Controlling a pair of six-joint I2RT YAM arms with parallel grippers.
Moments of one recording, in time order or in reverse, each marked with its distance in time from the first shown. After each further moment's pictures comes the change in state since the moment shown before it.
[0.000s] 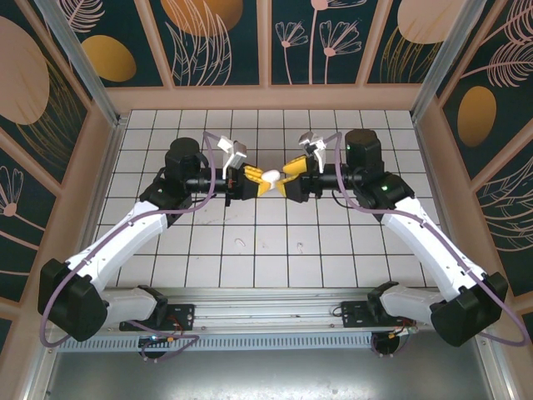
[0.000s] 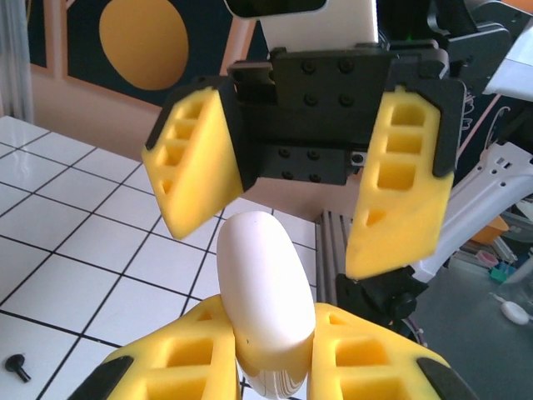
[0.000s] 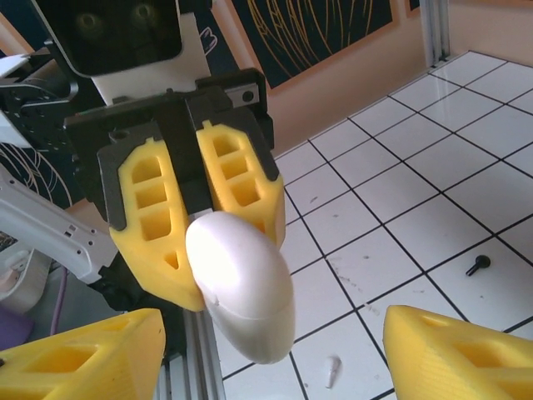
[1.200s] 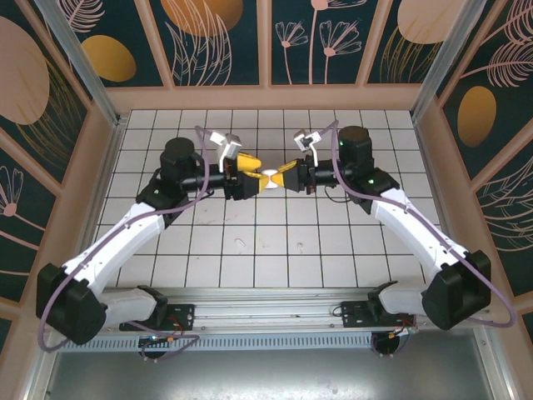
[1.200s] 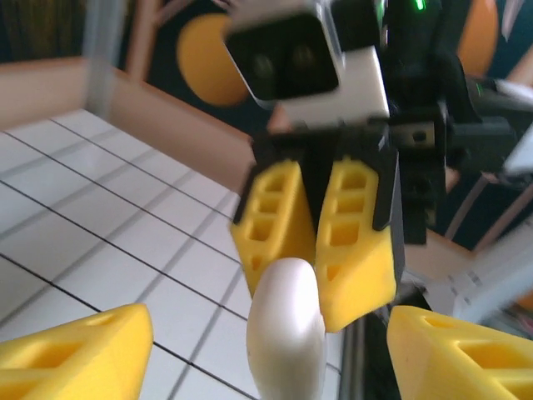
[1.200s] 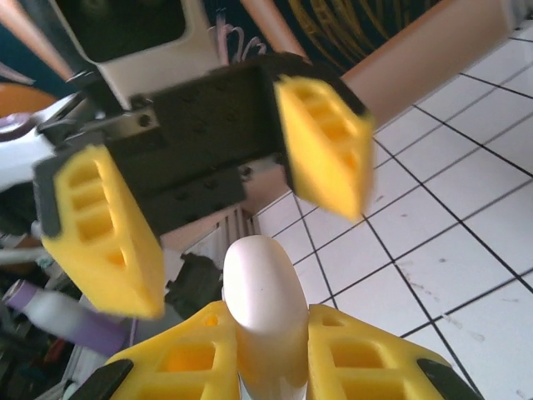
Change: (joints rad) left arm 0.022 -0.054 -0.035 0.050 -0.198 -0.159; right arm -0.023 0.098 -0.074 0.253 -0.149 0.265
